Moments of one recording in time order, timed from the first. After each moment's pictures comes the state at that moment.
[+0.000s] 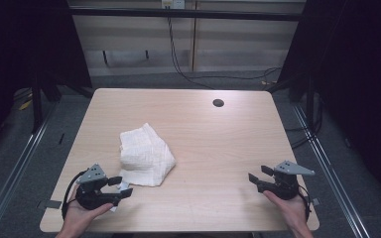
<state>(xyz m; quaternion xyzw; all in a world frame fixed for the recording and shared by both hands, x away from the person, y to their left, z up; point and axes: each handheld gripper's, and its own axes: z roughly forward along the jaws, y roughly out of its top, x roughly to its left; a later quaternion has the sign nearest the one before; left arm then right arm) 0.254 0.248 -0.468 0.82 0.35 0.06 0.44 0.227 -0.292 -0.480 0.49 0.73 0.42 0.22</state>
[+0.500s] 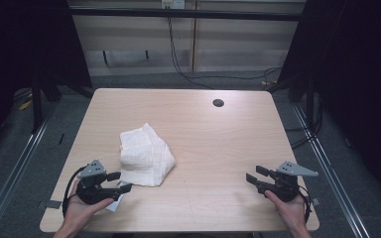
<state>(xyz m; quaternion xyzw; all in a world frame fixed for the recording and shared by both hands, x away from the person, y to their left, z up) 0.268 0.250 -0.470 0.82 0.36 0.08 0.44 0.224 -0.292 -0.478 0.46 0.72 0.48 0.18</state>
